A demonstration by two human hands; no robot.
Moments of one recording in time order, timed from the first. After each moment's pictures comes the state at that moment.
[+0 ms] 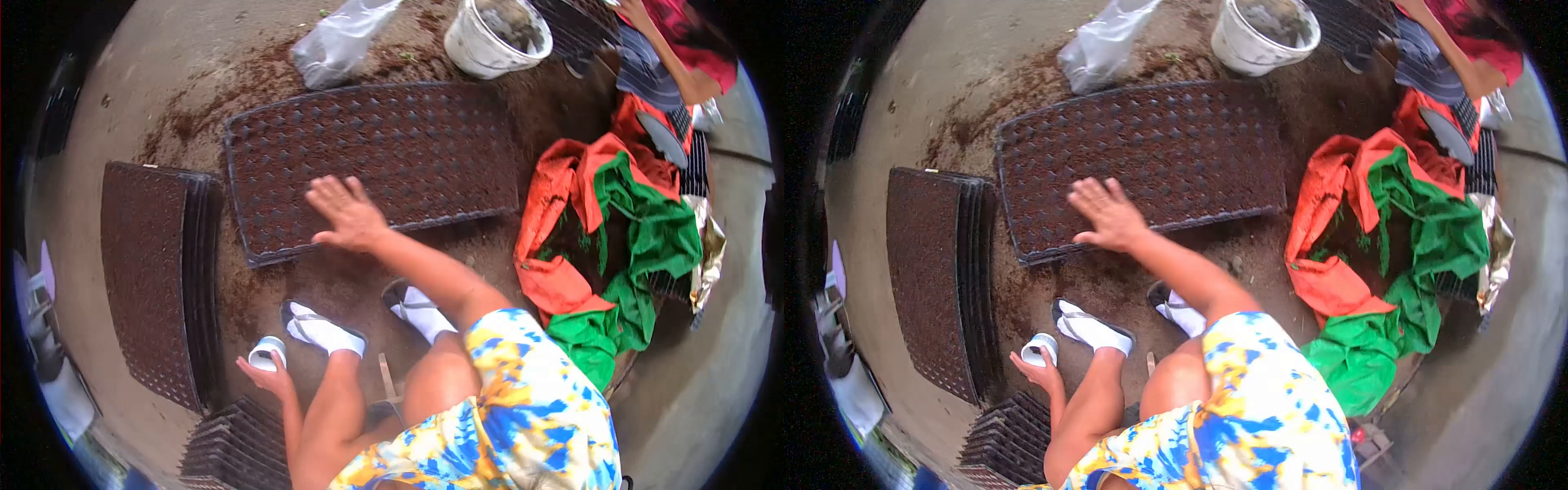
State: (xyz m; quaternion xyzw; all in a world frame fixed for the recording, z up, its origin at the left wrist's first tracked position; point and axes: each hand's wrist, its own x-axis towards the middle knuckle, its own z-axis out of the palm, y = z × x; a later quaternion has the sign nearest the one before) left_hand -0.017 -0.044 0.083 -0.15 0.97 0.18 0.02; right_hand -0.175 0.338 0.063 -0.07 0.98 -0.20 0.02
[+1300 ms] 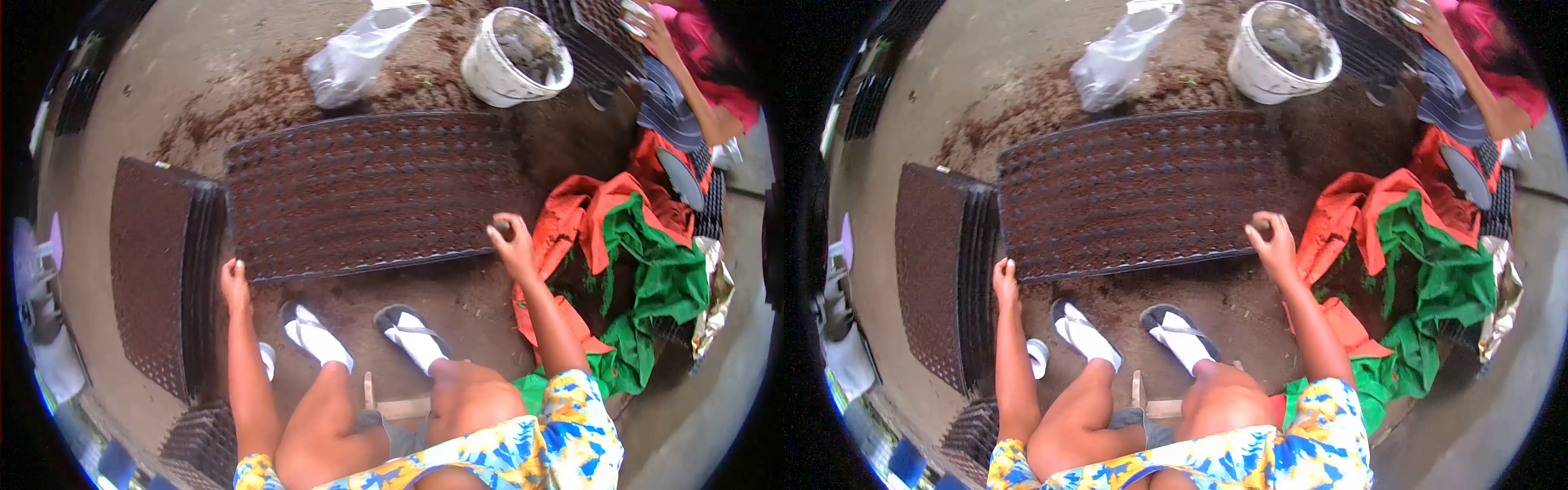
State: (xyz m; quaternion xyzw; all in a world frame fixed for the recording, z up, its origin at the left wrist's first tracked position) left_hand -0.229 0.048 0.044 -0.20 0.85 0.47 0.10; right_hand -0.041 0.574 0.135 0.26 0.89 -0.36 -0.06
